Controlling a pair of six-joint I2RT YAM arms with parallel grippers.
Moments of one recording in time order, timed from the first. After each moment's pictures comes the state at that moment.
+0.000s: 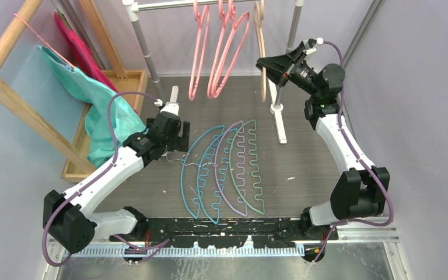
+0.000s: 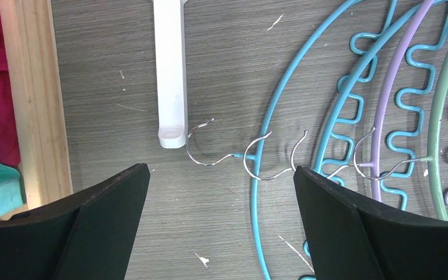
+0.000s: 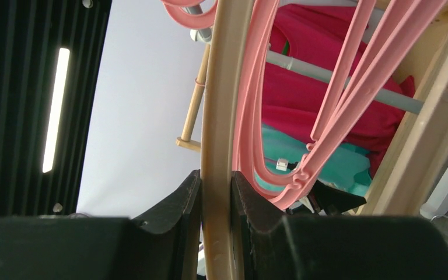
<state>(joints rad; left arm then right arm) -0.58 1.19 0.99 -0.61 -0.40 -0.33 0.10 1.43 1.25 0.57 -0.83 1.63</state>
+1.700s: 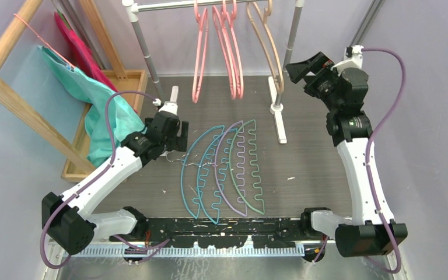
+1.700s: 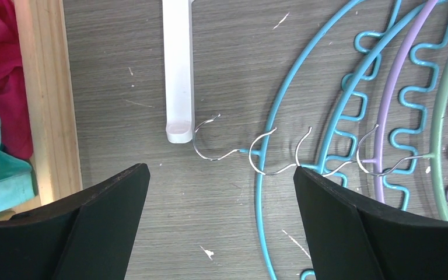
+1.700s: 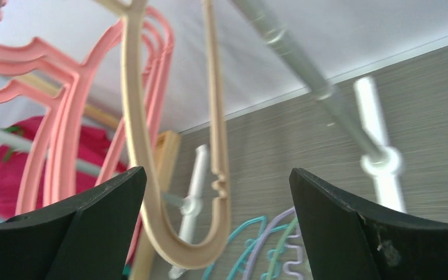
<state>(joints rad) -0.58 1.18 1.00 -0.66 -0.41 -0.33 0.03 1.16 1.32 -0.22 -0.26 0.72</state>
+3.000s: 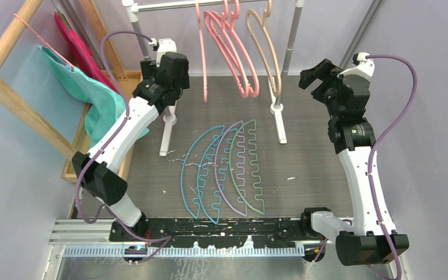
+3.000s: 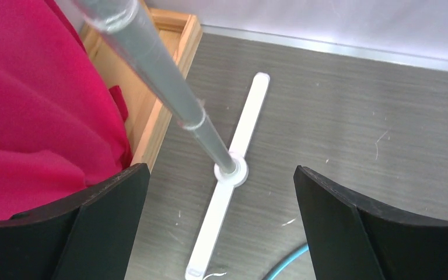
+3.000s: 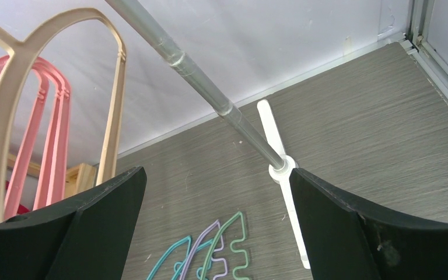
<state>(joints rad) -0.50 1.63 1.75 -0.66 -0.75 -0.28 0.03 1.06 1.28 -0.33 0.07 0.51</state>
